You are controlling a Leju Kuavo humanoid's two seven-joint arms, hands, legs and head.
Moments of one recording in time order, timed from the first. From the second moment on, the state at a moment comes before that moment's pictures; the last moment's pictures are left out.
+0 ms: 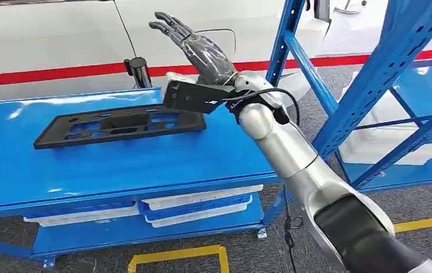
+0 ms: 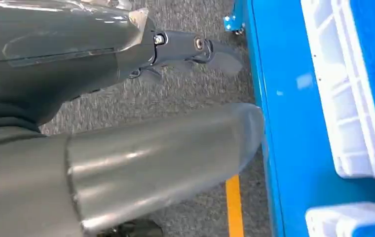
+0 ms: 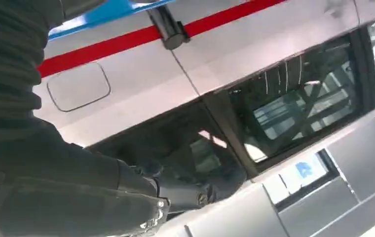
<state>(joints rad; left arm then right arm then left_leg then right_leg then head) -0.21 -0.10 0.53 -0.25 -0.55 0.23 -0.48 -0.93 0.04 0.59 -1.28 0.48 0.06 -0.20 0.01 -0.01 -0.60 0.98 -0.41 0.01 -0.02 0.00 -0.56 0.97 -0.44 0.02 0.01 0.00</state>
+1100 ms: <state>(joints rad) -0.22 -0.12 0.49 -0.26 -0.56 0.23 -0.44 -0.70 0.16 0.80 -1.19 0.54 -0.03 -0.16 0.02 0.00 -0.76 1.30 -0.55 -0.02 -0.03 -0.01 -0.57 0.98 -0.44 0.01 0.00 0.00</state>
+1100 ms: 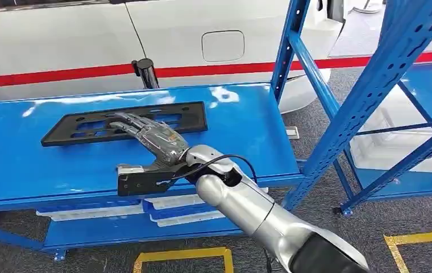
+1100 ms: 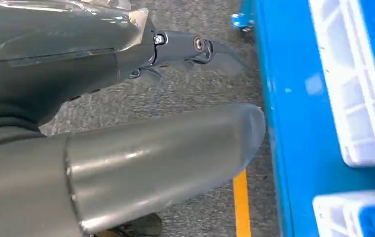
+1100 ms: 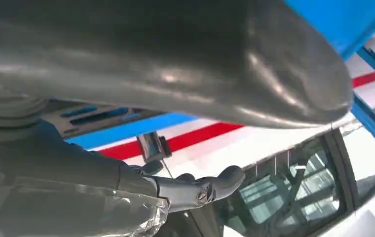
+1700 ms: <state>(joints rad) -0.22 -0.13 0.47 -0.26 -0.57 0.23 -0.43 -0.67 0.15 0.79 -1.20 0.56 -0.01 -0.15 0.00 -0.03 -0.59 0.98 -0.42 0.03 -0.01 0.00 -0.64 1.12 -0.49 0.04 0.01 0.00</state>
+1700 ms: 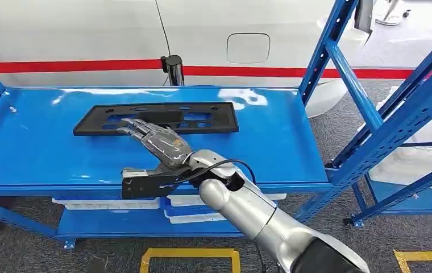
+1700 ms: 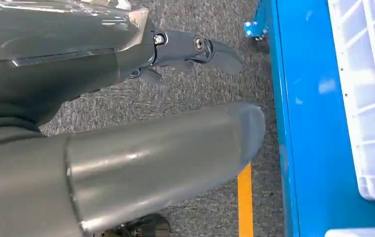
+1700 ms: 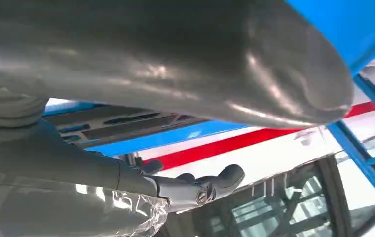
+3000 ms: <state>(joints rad) -0.21 -0.13 0.46 -0.26 -0.55 0.24 -0.42 -0.78 0.17 0.69 -0.92 0.96 -0.24 0.00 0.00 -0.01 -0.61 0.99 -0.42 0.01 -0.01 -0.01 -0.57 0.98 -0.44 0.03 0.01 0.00</state>
